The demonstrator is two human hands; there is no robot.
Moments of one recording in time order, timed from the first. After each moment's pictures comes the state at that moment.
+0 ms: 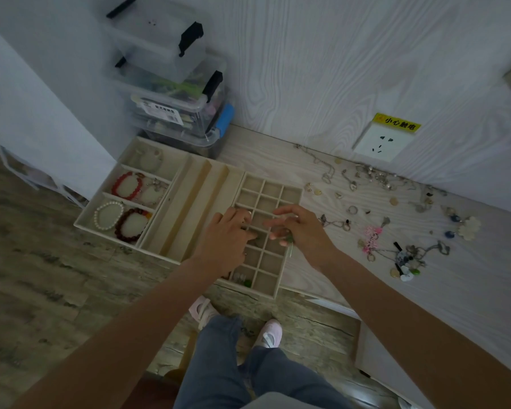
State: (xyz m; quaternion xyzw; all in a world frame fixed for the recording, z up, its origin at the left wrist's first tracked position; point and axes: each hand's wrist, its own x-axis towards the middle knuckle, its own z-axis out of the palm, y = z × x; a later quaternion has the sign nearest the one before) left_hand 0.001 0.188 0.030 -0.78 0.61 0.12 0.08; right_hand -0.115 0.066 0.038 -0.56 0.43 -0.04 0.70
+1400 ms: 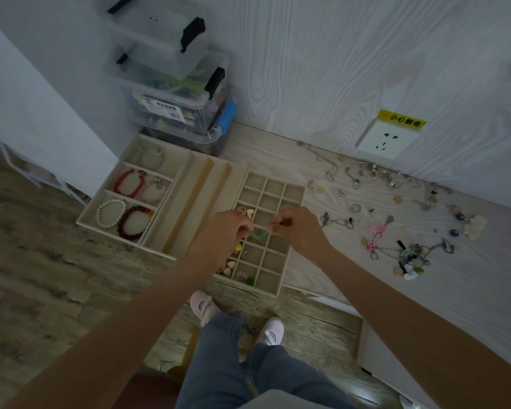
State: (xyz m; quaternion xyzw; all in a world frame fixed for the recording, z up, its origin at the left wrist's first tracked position) left_hand 0.011 0.190 0.034 -0.81 0.50 0.23 -0.21; right_hand -0.106 0.064 0.024 -0.78 0.38 0.00 0.49
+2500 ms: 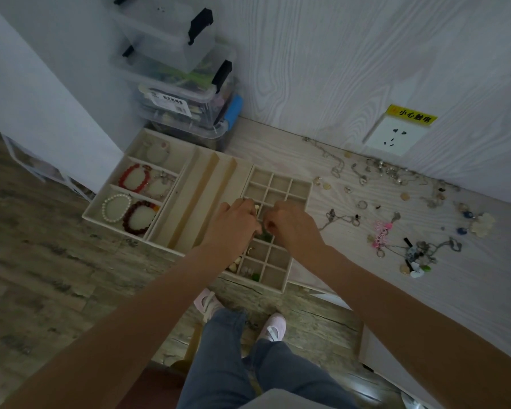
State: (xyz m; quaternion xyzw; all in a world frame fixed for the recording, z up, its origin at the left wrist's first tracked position) left_hand 0.006 0.182 0.034 -0.80 0.57 0.16 0.01; right_hand -0.090 0.081 0.023 -0.95 0.24 0.08 0.19
